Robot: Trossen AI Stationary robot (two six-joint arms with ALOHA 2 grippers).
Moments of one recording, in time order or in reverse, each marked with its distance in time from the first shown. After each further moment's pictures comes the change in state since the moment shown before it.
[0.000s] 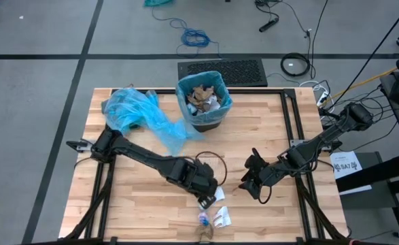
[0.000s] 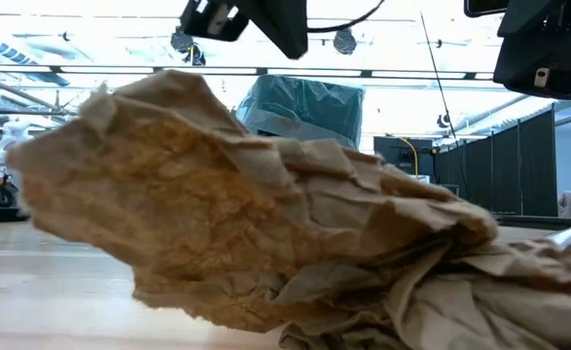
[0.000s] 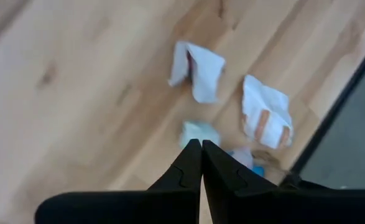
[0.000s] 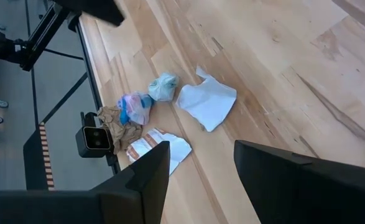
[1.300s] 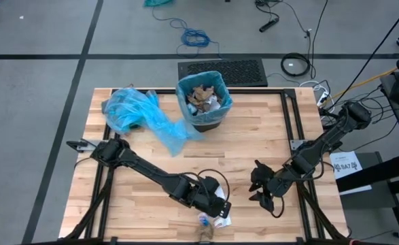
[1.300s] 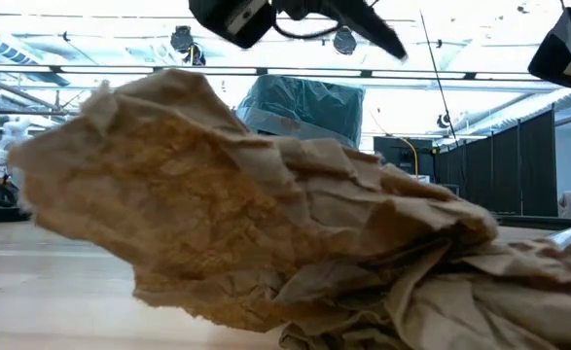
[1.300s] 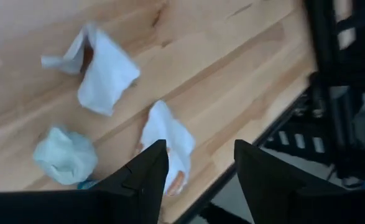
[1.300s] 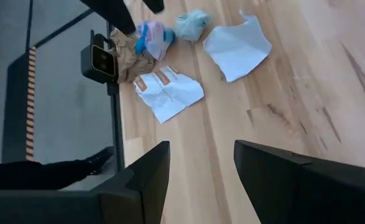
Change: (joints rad) left arm -0.083 0.123 0.001 0.368 -0.129 -0.476; right arm 0.126 0.000 0.000 -0.050 -0.057 -0.186
